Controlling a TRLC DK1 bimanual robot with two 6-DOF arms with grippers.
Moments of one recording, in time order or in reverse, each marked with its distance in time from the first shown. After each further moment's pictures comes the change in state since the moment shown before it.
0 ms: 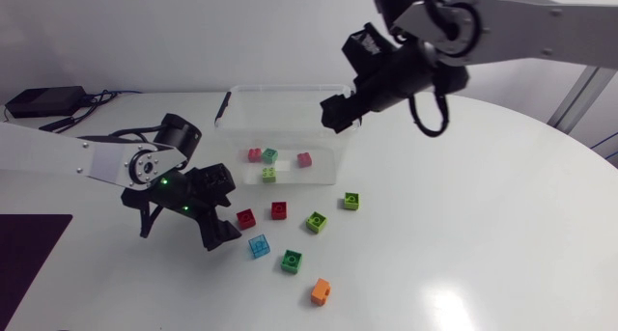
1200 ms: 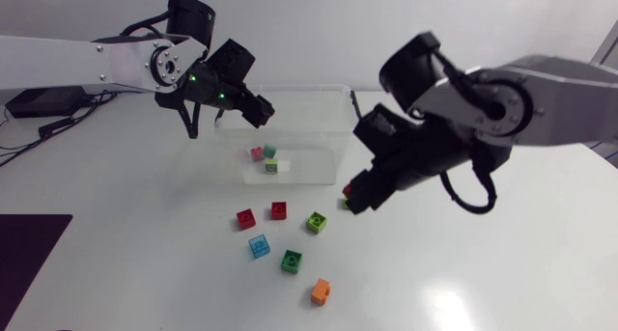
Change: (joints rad) left arm -0.045 0.116 0.557 0.094 -0.097 -0.415; right arm 0.104 -0.217 -0.323 -0.139 0.014 0.021
